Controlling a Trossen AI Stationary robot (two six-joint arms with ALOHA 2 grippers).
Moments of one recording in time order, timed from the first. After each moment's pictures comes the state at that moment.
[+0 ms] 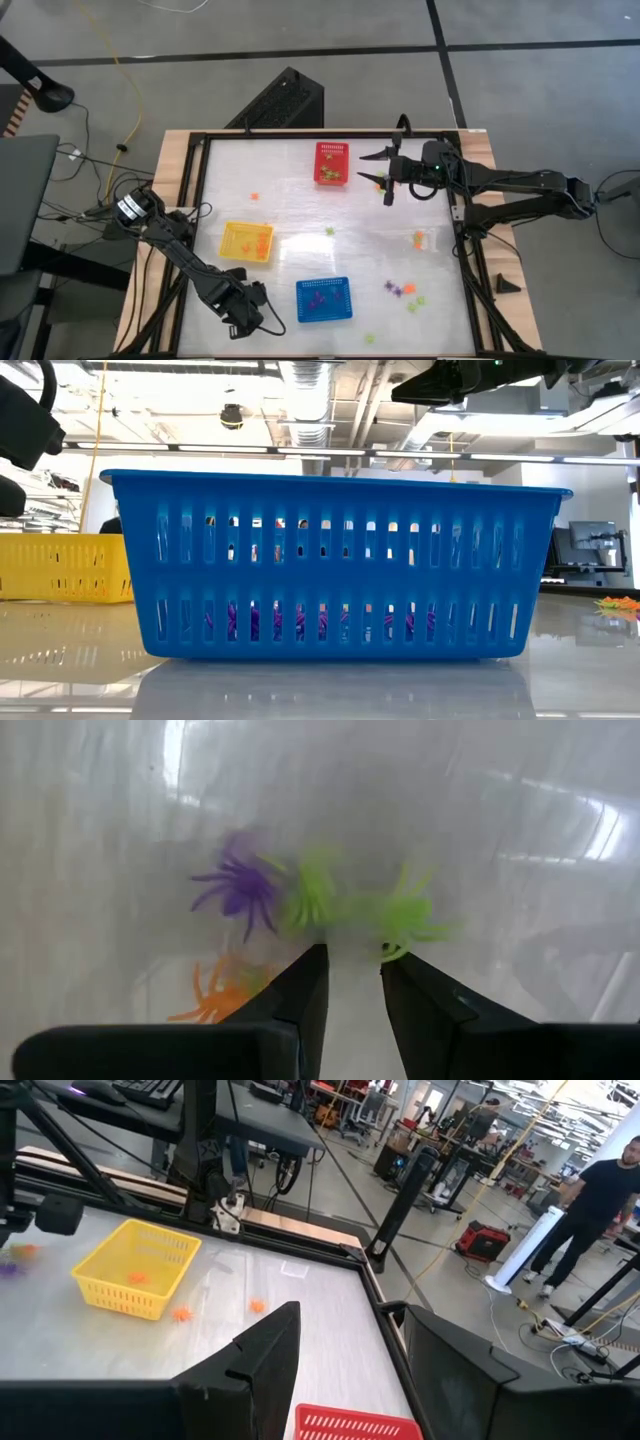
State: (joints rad) left arm -0.75 1.75 1.01 -0.60 0.05 -1.00; right arm -0.23 0.97 0.76 0.12 0.00 -0.37
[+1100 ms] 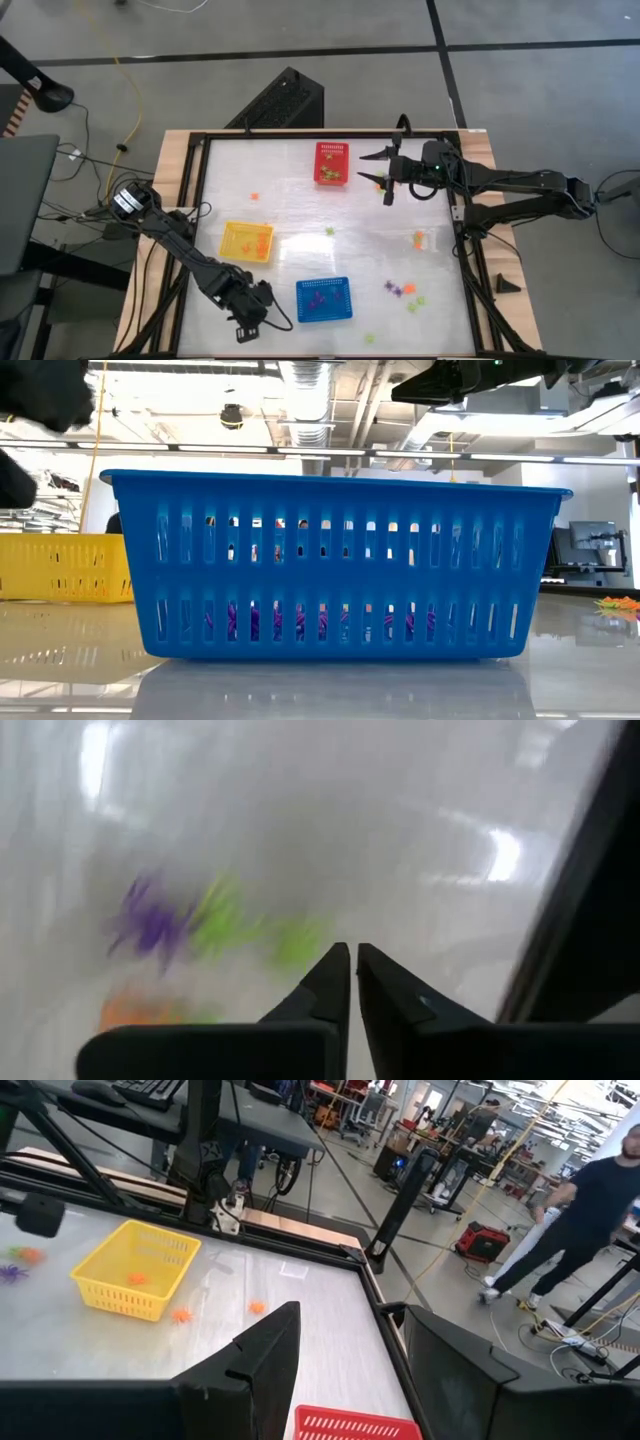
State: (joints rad) left arm -0.70 1.68 1.00 -0.45 0.11 -1.04; right arm -0.23 0.97 0.76 0.12 0.00 -0.37
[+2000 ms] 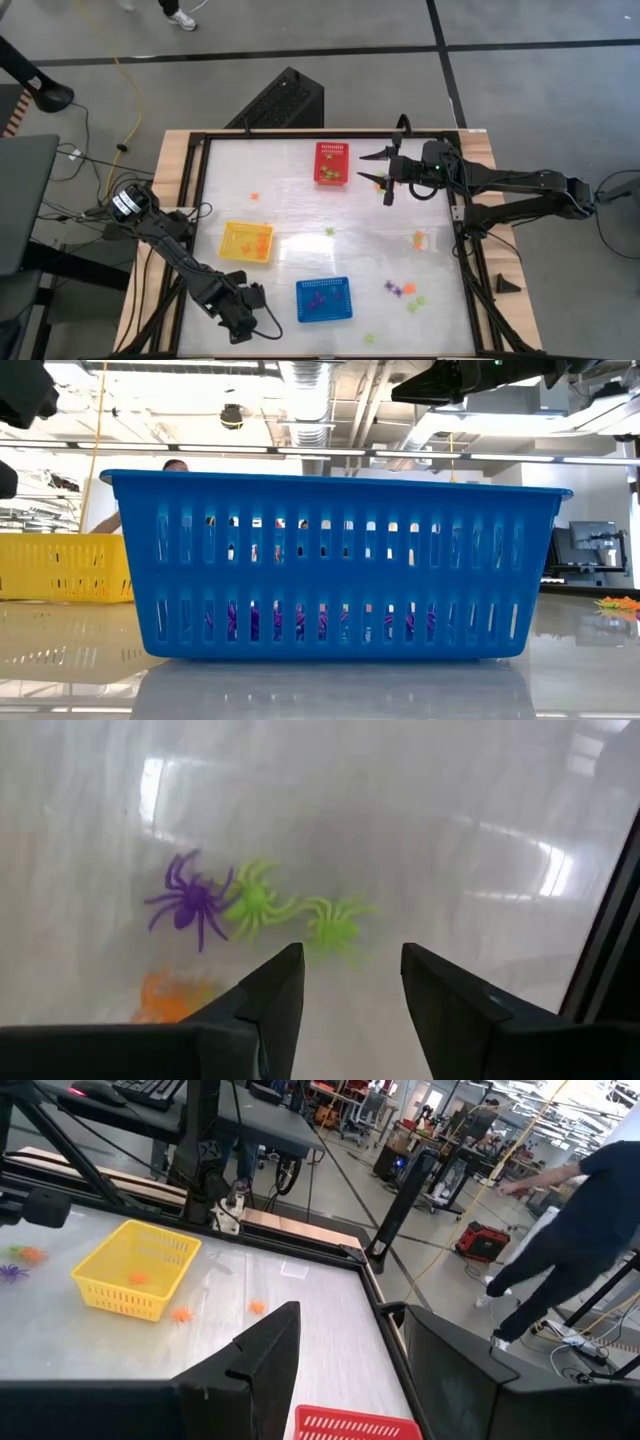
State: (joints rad) left arm -0.78 1.69 1.00 -0.53 -0.02 -1.05; right arm -0.23 0.97 0.76 0.12 0.00 -0.37
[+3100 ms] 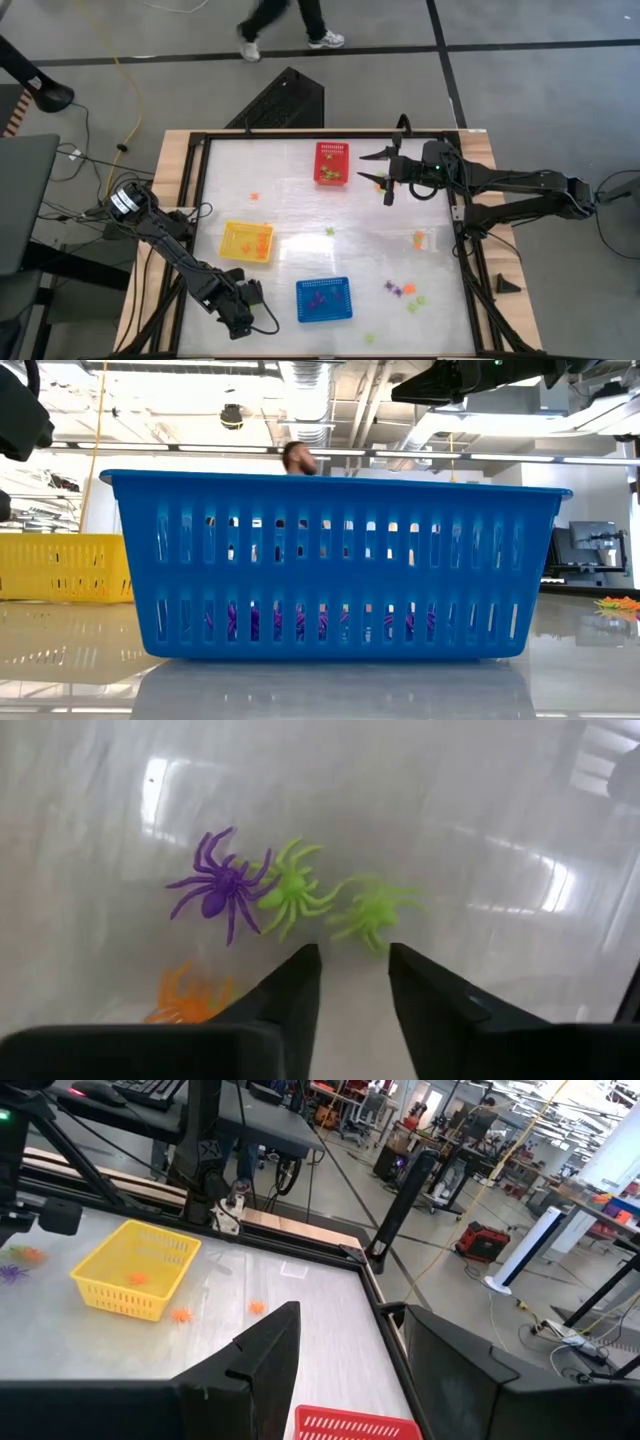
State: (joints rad) left arm -0.78 1.68 0.90 -0.44 -0.04 -1.09; right arm -0.23 0.97 0.76 0.12 0.00 -0.37
